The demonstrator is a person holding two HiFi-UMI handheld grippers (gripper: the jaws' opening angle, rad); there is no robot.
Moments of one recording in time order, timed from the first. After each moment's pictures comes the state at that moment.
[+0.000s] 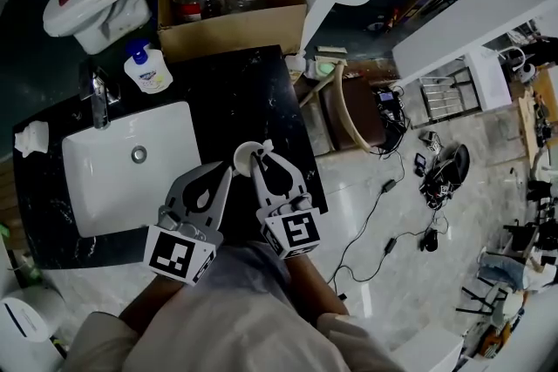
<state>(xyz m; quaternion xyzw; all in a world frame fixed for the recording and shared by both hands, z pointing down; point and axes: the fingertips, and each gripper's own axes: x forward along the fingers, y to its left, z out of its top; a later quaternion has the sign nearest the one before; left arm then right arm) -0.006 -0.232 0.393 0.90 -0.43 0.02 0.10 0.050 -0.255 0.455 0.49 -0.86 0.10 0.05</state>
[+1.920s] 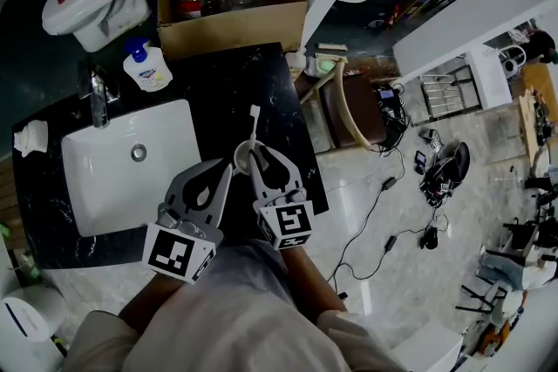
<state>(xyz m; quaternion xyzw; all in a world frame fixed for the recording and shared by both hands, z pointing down) -0.008 -0.237 0.392 0.90 -0.43 0.02 0.11 0.052 -0.264 0.493 0.51 -0.85 0.11 0.08</state>
